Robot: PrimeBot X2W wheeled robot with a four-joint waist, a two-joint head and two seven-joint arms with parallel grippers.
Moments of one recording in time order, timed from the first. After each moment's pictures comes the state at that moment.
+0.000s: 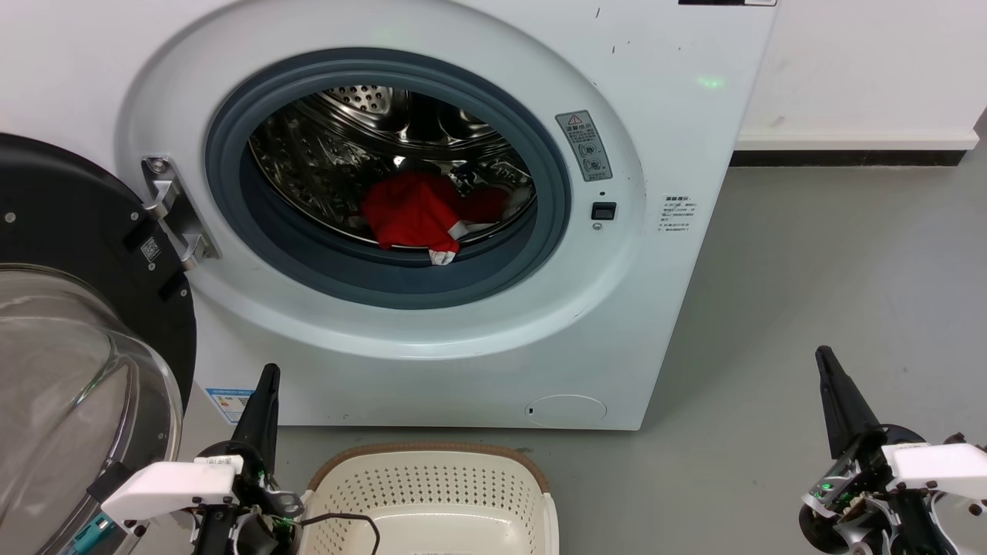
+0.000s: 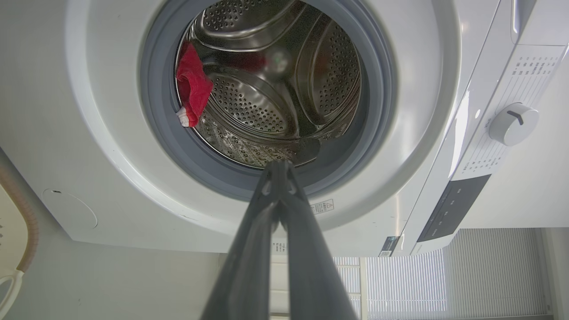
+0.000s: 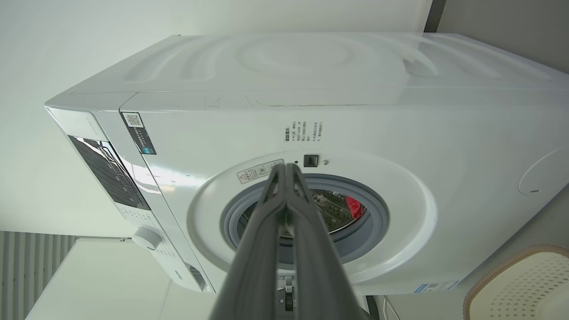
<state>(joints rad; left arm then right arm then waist) -0.11 0.05 0.11 0.25 -1.61 -0.13 0.11 -0.10 -0.05 -0.11 0.25 1.62 0.13 0.11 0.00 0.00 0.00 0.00</state>
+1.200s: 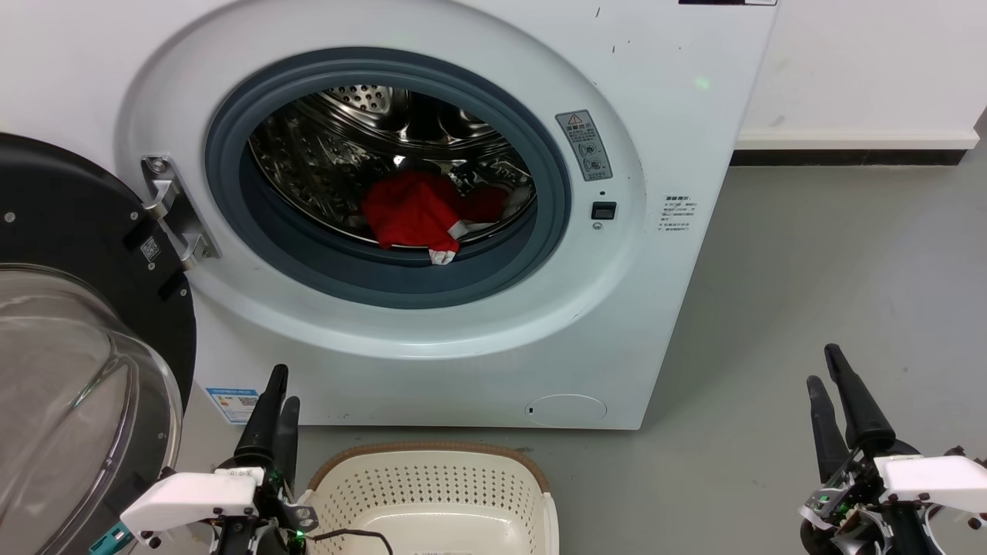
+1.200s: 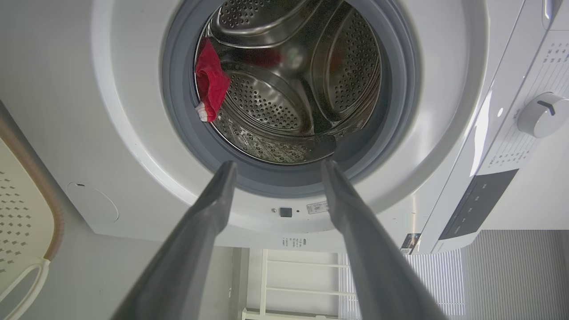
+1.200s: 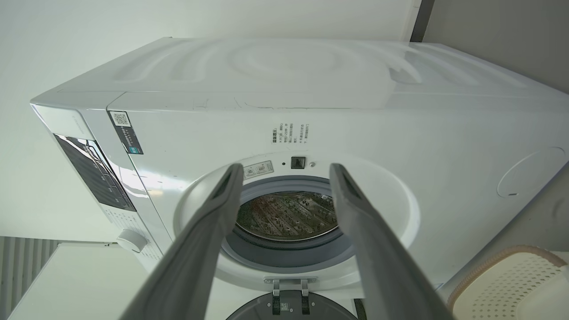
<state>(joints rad) -0.09 0.05 0.08 0.26 -1.59 -0.13 0.08 -0.08 -0.05 -0.10 0.24 1.59 0.13 0.08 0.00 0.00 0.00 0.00</state>
